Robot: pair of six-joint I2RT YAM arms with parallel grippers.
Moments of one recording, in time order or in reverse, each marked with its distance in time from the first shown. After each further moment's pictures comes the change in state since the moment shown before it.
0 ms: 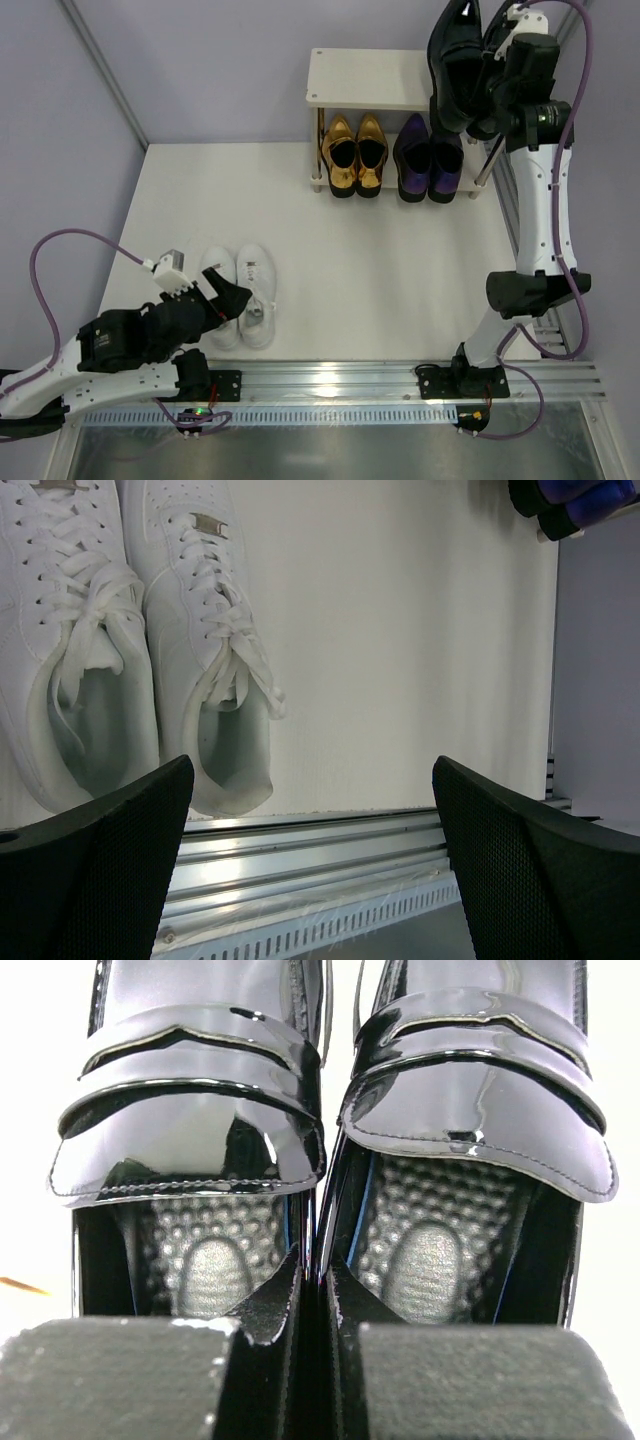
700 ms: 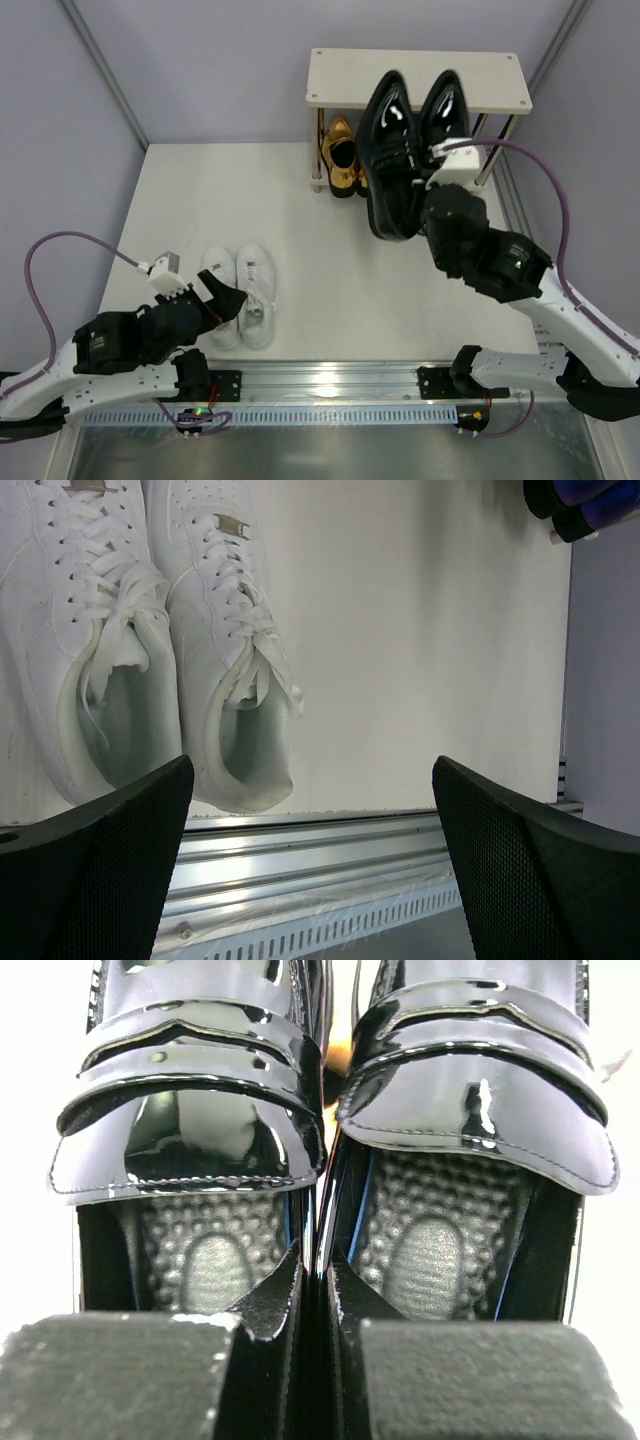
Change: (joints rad) left arm 0.000 -0.032 -0.002 -0.047 -0.008 -0.008; right arm 0.903 -0.679 -0.902 0.090 0.680 0.230
